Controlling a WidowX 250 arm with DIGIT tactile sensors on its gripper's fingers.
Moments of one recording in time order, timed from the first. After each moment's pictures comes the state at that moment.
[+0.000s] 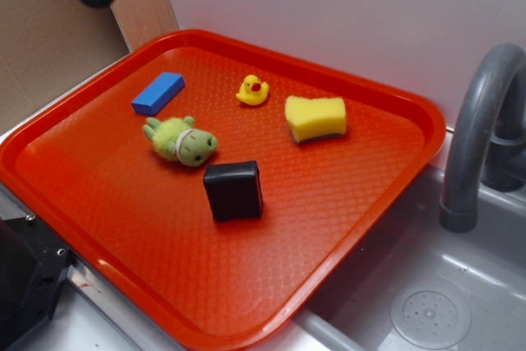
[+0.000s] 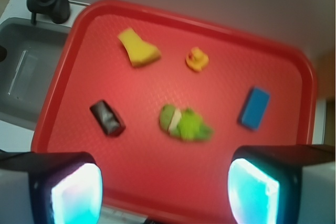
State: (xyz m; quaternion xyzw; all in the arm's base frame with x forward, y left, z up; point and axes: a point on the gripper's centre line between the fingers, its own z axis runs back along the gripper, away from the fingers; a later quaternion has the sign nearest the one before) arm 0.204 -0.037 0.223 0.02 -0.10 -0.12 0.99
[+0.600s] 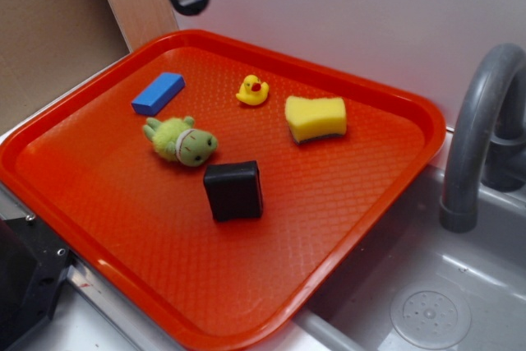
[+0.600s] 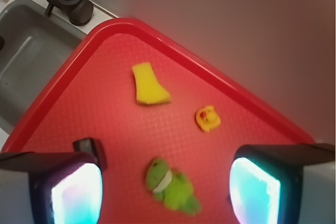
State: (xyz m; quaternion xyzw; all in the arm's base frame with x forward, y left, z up) arm 0.261 -0.055 0.199 0.04 -0.11 -0.26 0.96
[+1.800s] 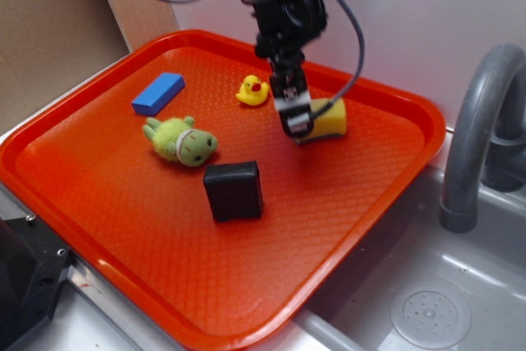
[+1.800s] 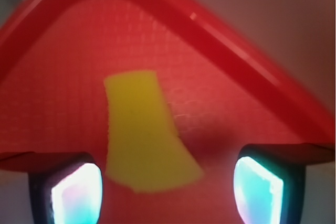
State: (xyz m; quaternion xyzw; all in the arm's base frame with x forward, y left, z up) arm 0.314 -0.077 0.054 -0.01 -0.04 -0.31 0.95
